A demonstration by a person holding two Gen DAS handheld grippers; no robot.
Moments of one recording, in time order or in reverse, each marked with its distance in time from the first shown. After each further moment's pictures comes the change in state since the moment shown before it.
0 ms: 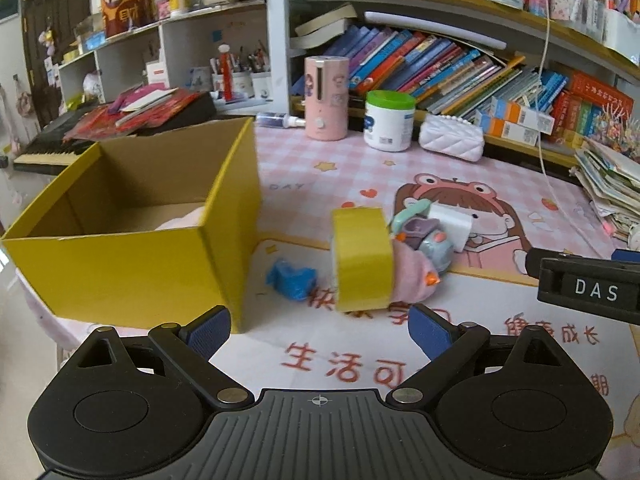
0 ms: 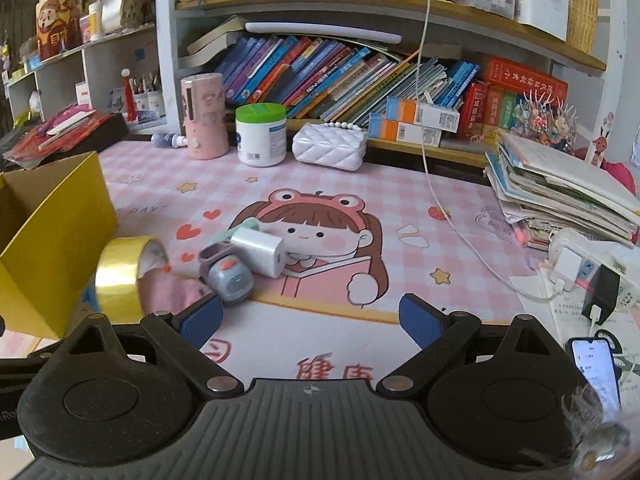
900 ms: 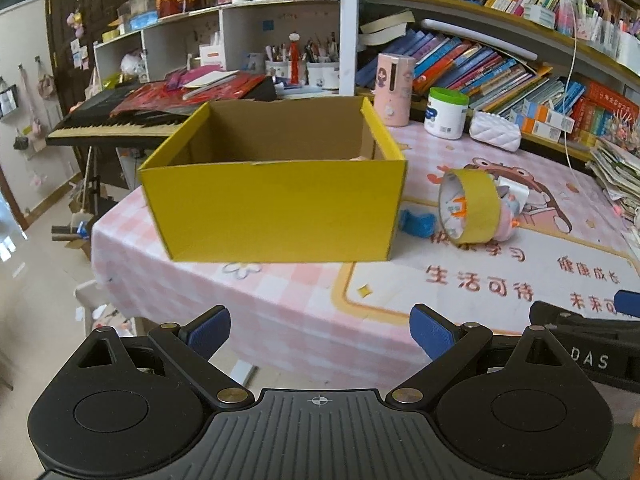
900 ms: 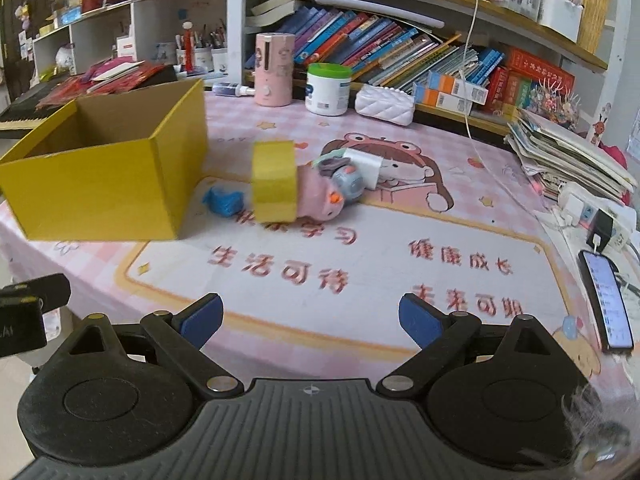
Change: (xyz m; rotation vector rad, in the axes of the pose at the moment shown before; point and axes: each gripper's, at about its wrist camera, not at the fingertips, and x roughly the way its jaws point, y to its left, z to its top) left arm -0.063 0.135 -0.049 -0.029 0.021 0.015; right arm -0.077 0.129 -0.072 -0.048 0.087 -0.022
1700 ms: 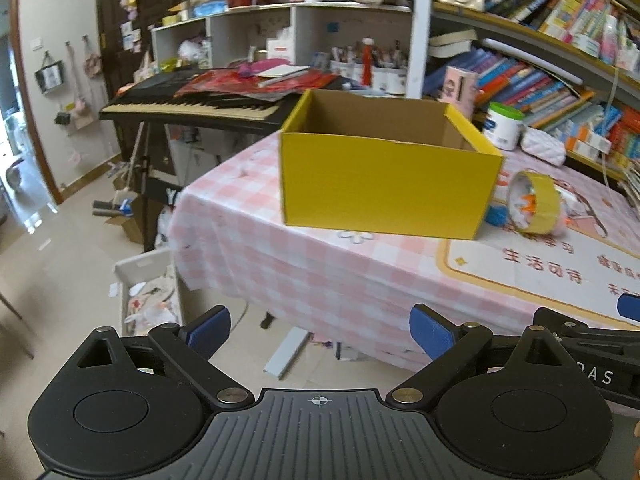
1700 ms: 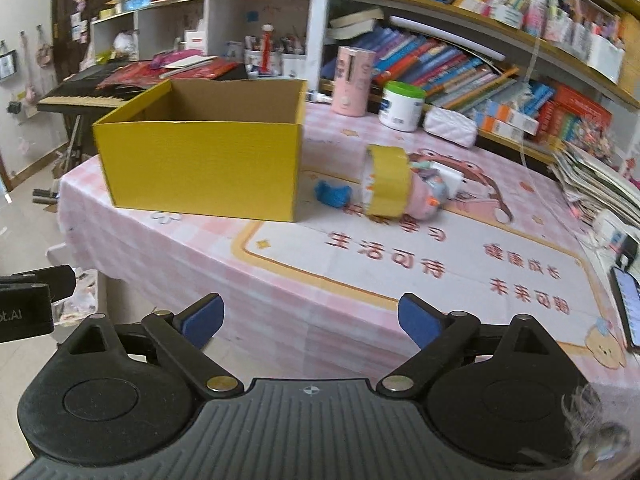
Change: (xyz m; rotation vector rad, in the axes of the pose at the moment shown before) left arm -0.046 0.095 -0.046 -0.076 -0.017 0.065; right arm -0.048 0.095 -0.034 -0.092 -0.038 0.072
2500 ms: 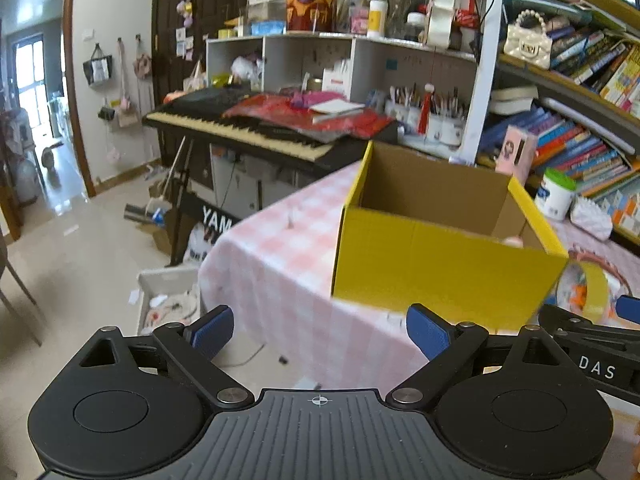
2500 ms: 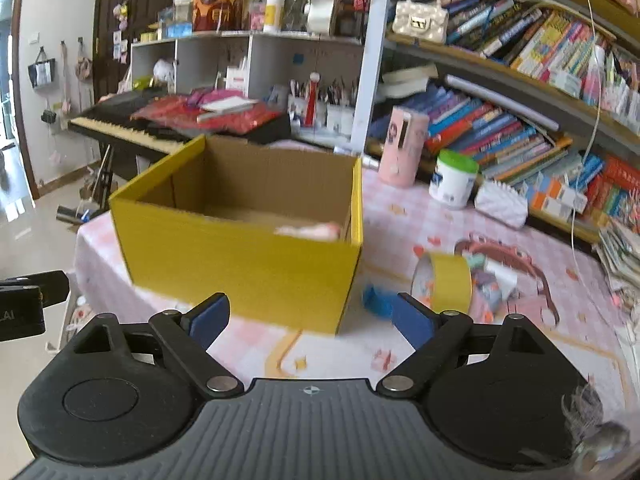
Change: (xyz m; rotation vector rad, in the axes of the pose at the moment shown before) left arm 0.024 0.033 0.048 -0.144 -0.079 0.107; right arm 0.039 0.030 0.072 -0.098 -0.117 0.103
